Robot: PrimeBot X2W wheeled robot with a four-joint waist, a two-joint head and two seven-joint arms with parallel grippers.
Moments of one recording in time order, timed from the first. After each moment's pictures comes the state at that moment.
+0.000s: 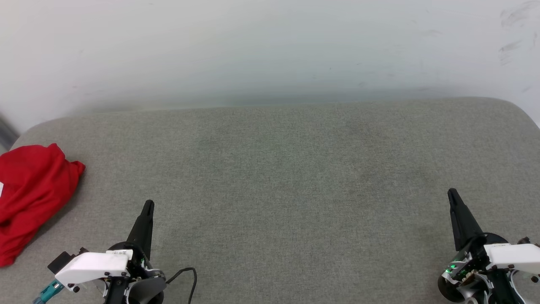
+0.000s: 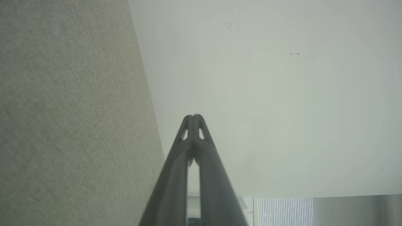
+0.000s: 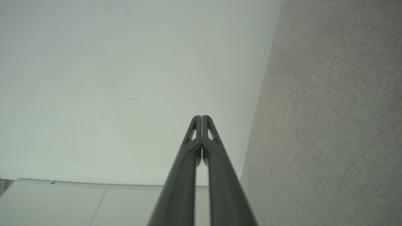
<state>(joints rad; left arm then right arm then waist) -0.11 0.05 0.11 0.25 -1.61 -0.13 0.11 -0.10 -0.05 -0.11 0.25 1.62 0.13 0.11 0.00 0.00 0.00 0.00</state>
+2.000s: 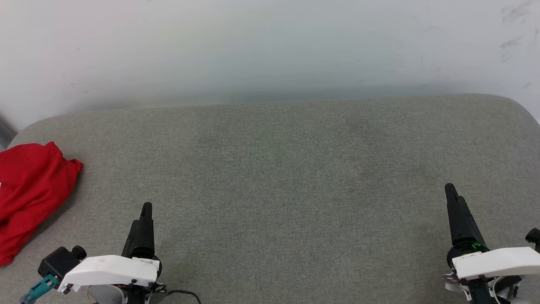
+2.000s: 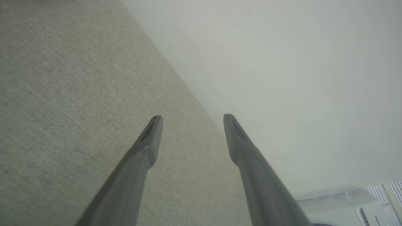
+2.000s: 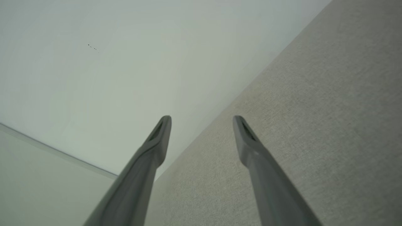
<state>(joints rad) -0.02 0.05 0.07 0.11 -1.06 0.00 -0.03 -0.03 -0.05 -0.07 0.12 0.98 0.13 -0.03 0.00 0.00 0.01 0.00</state>
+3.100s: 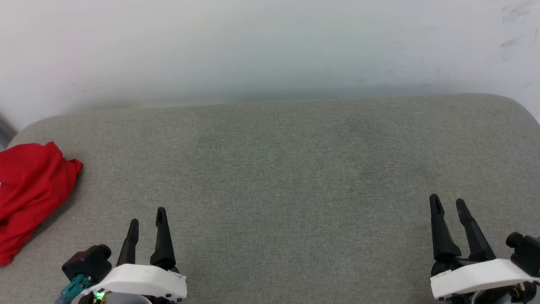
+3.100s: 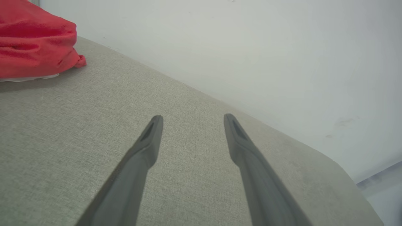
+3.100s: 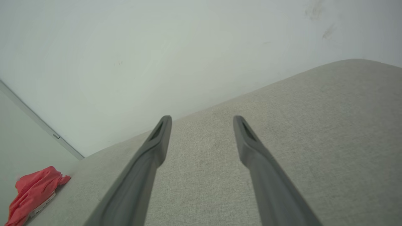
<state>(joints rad) 0.04 0.05 -0.02 0.02 -0.56 0.08 -0.13 0.02 -0.05 -0.03 0.06 0.49 0.13 -0.13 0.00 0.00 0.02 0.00</state>
